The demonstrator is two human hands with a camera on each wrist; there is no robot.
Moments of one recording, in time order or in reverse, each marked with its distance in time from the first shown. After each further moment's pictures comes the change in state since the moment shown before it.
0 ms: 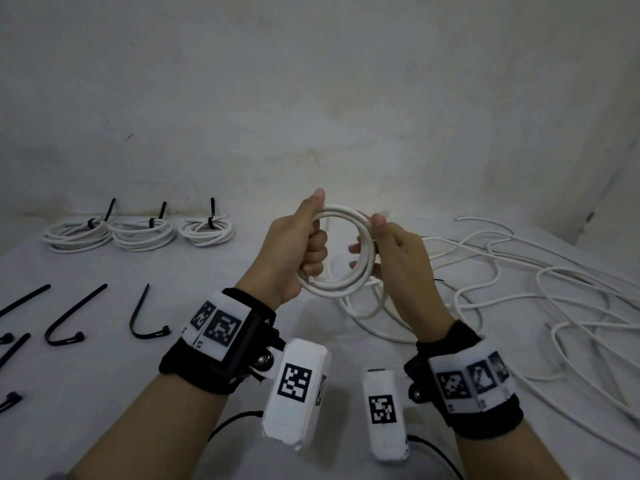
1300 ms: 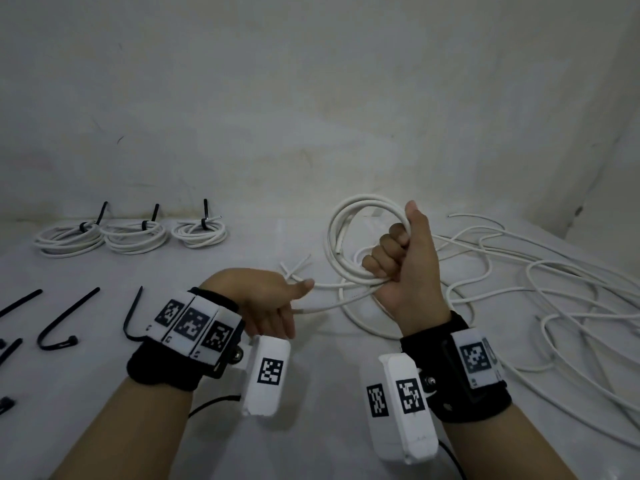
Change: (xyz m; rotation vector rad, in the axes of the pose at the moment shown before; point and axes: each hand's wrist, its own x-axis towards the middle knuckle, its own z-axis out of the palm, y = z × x) left_hand 0.002 -0.011 -0.035 1.185 -0.363 -0.598; right_hand 0.007 -0.013 -0.007 0.912 0.222 0.451
